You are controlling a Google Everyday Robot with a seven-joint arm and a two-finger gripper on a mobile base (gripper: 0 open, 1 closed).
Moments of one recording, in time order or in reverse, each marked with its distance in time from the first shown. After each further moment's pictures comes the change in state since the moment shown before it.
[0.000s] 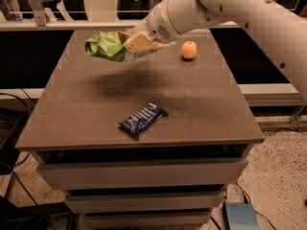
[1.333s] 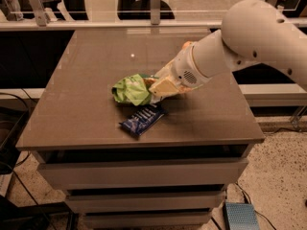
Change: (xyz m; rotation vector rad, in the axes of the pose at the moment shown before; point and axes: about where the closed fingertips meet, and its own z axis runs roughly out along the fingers) arm 0.106 0.081 -0.046 -0.005 0.188 0.116
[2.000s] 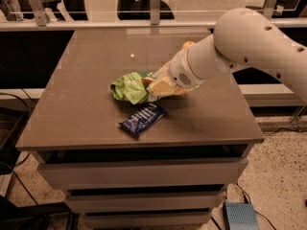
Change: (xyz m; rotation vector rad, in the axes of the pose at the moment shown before) arm 0.001 -0.008 0.020 0.026 -0.003 0.005
